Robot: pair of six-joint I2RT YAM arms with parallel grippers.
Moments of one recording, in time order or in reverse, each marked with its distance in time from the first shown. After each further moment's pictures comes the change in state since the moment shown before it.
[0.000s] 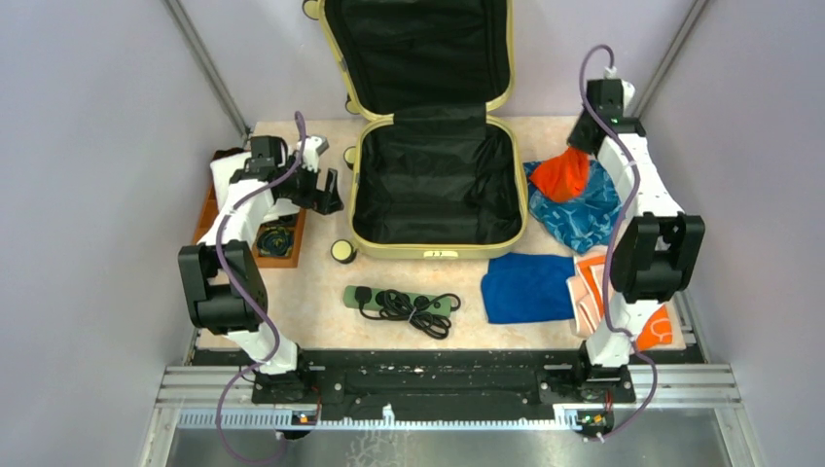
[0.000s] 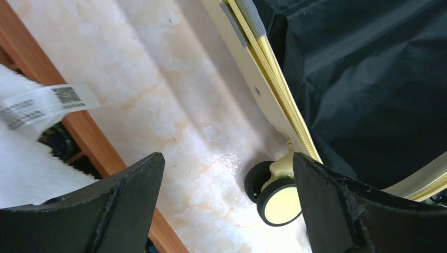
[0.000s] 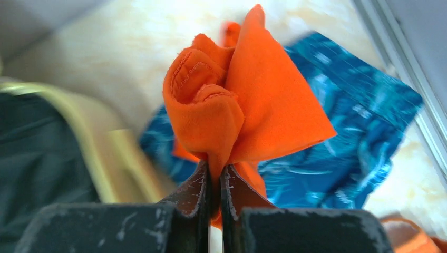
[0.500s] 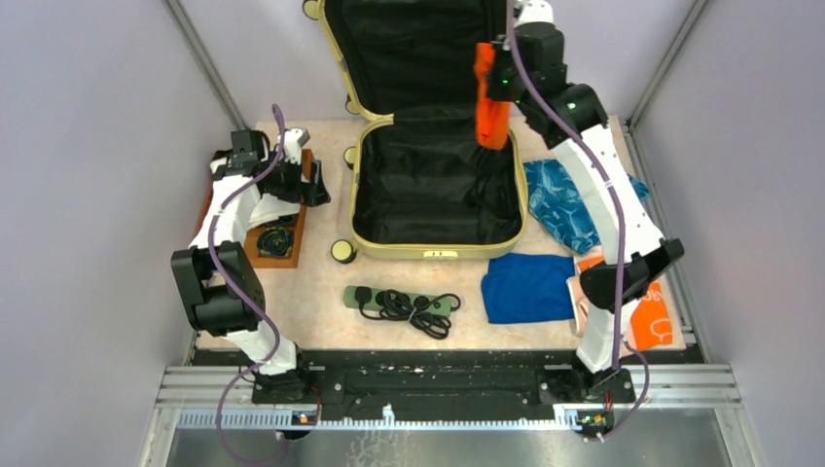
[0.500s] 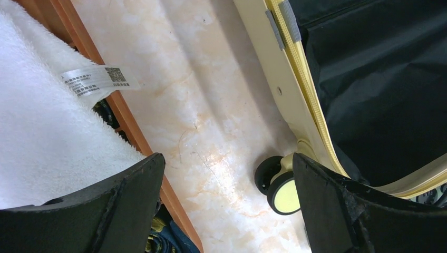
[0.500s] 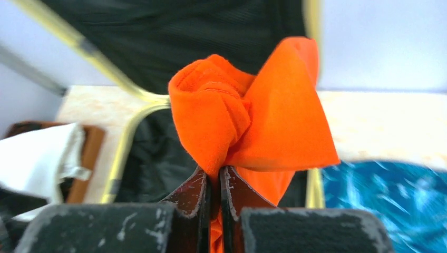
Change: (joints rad) left arm 0.078 0.000 0.092 -0.068 0.010 -0.041; right arm 0.483 -0.036 0.574 -0.145 0.035 -0.134
